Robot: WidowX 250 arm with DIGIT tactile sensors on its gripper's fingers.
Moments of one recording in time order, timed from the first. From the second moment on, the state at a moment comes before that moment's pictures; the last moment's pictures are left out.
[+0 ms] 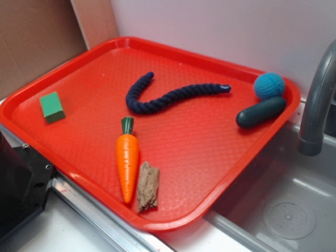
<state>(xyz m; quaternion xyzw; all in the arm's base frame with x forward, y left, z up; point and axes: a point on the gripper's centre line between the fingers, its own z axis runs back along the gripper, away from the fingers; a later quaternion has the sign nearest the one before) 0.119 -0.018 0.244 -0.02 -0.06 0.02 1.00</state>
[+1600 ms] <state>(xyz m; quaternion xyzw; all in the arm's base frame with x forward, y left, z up) 0.272 -0.041 0.033 0.01 -0.02 -0.20 0.98</state>
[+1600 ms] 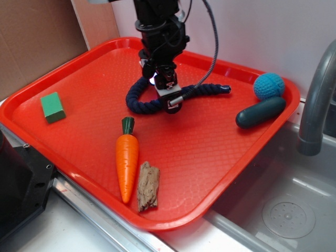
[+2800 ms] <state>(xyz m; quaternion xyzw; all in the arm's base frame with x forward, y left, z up) 0.292 -0.084 0.018 -0.02 -0.04 -0.25 0.97</state>
